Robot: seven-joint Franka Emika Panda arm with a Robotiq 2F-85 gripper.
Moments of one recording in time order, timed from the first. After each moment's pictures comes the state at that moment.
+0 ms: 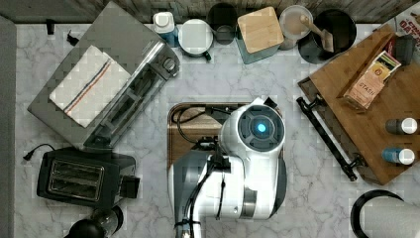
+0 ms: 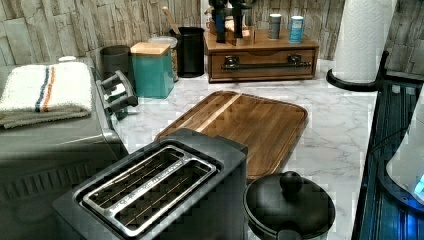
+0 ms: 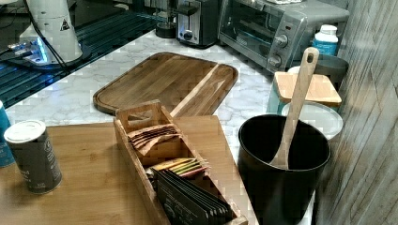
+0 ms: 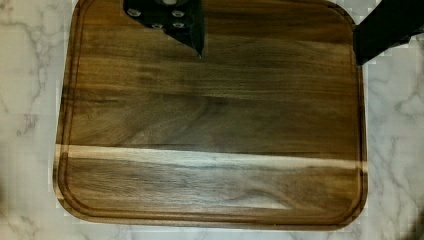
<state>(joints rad) 0.00 -0.17 -0.05 -2.23 0.09 0.37 -0.92</state>
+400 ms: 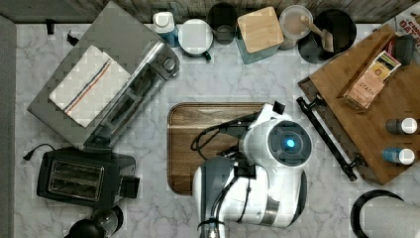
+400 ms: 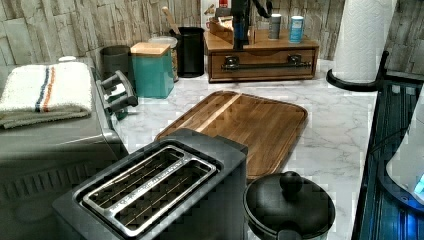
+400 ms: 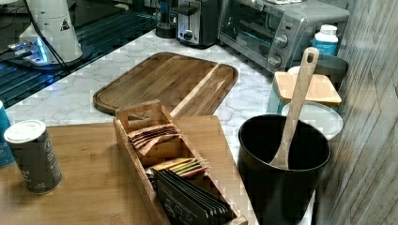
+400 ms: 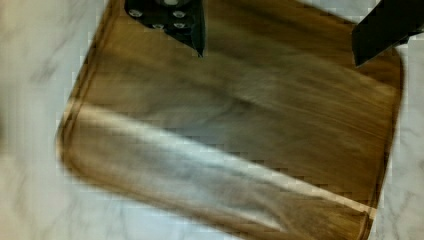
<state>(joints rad) -0.03 -0.19 -0.12 -2.31 0.09 0.48 -1.35</state>
